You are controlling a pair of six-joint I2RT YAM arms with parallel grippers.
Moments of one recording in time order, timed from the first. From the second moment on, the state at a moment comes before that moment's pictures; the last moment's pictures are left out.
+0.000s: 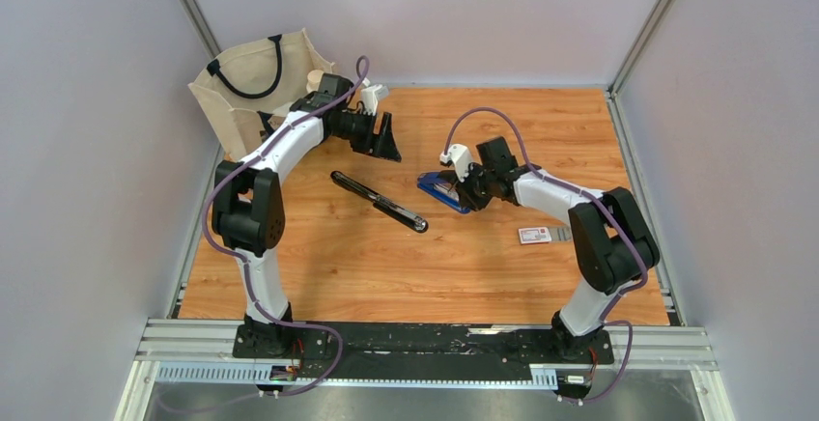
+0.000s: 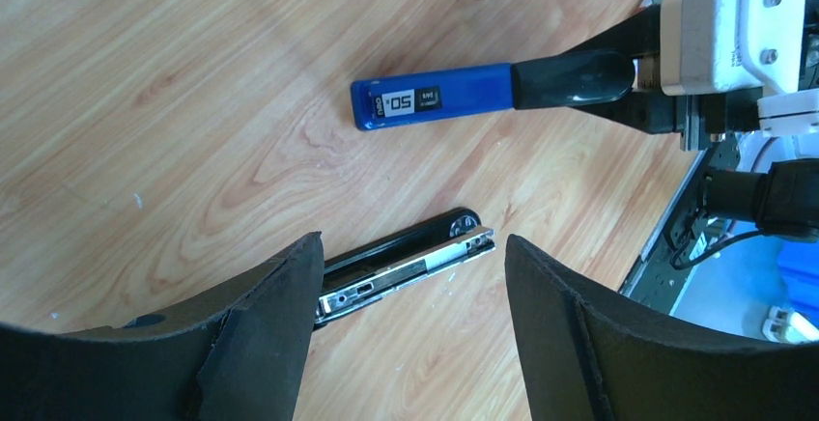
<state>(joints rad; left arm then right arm) -0.28 1.93 1.62 -0.64 0.75 0.02 0.43 1.71 1.01 -0.24 -0.32 -0.43</state>
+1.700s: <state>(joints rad) -0.12 1.63 1.36 -0.66 0.73 0.08 0.55 1.53 1.15 -0.50 -0.32 -0.46</state>
